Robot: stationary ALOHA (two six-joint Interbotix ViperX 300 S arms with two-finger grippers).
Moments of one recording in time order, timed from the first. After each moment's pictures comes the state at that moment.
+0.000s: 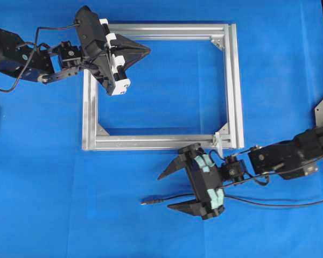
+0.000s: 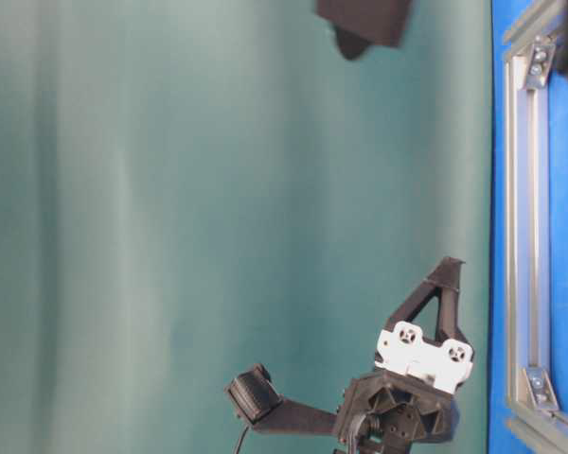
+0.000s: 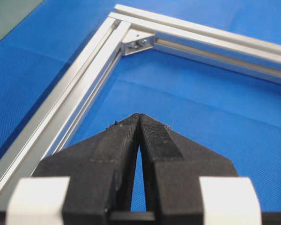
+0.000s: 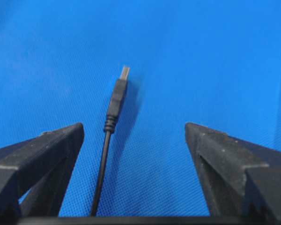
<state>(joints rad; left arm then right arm) 0.28 0.14 0.84 -0.09 -0.73 0.00 0.32 0.32 0.77 0.01 -0.65 0.10</state>
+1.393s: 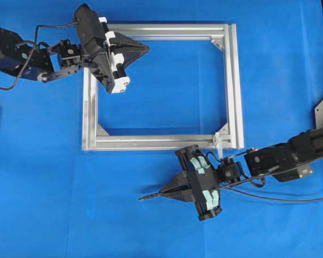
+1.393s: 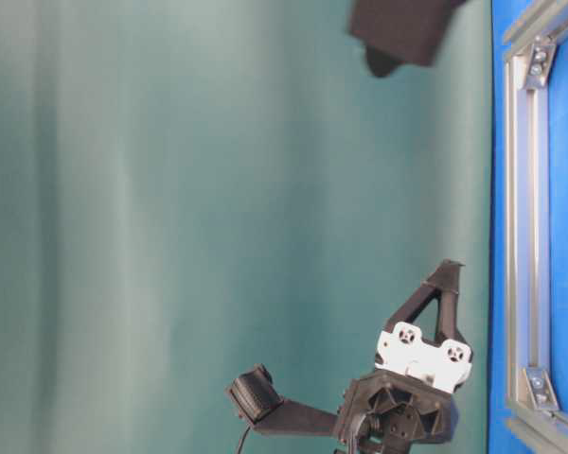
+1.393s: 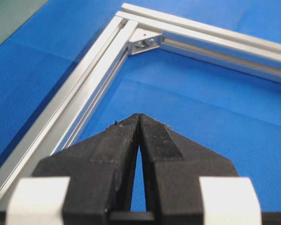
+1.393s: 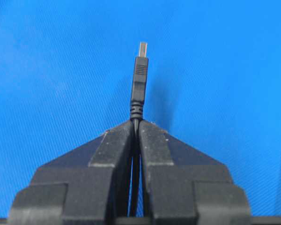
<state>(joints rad) 0.29 0.14 0.84 -0.09 -0.73 0.00 0.32 0.31 0.75 0.02 -0.61 0.10</state>
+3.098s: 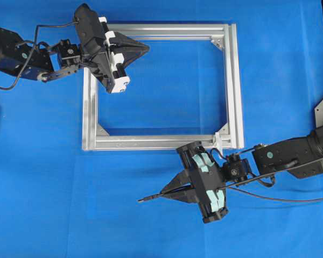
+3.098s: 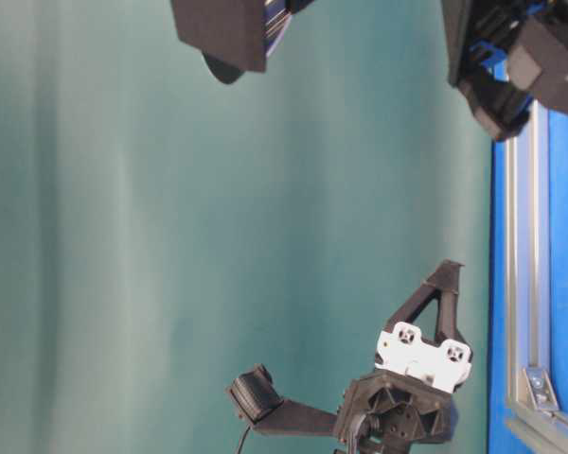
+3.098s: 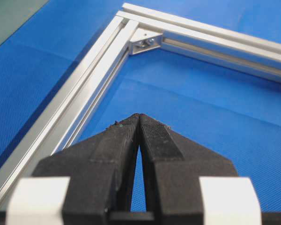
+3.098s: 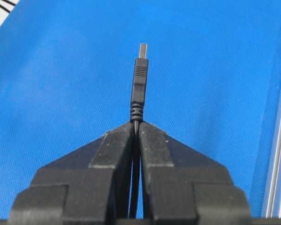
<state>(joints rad) 0.29 0.14 0.84 -0.09 -0.73 0.00 0.32 0.15 0.73 0.02 -0.40 0.10</state>
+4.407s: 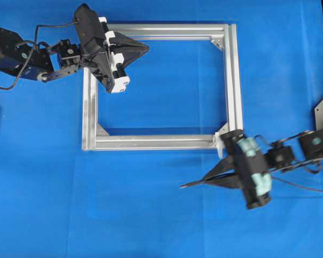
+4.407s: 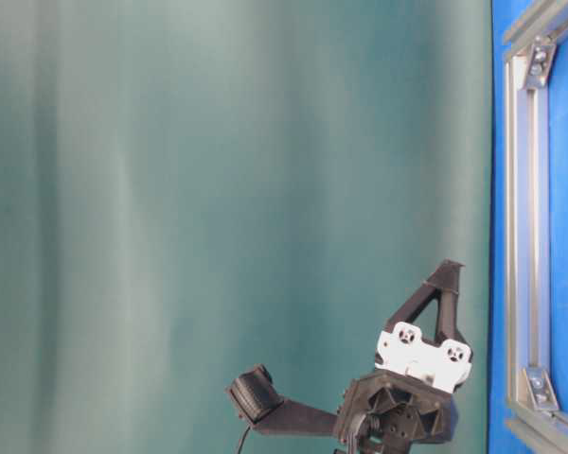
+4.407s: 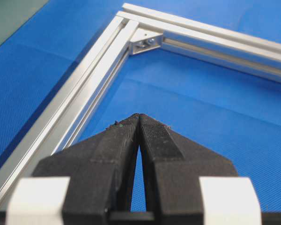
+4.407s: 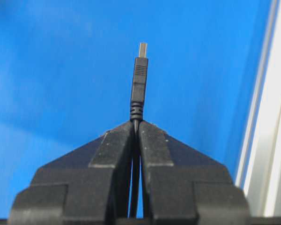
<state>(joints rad) 0.29 0.13 0.84 -0.09 -0.73 0.00 0.35 -0.12 1.05 0.08 -0.40 0.10</state>
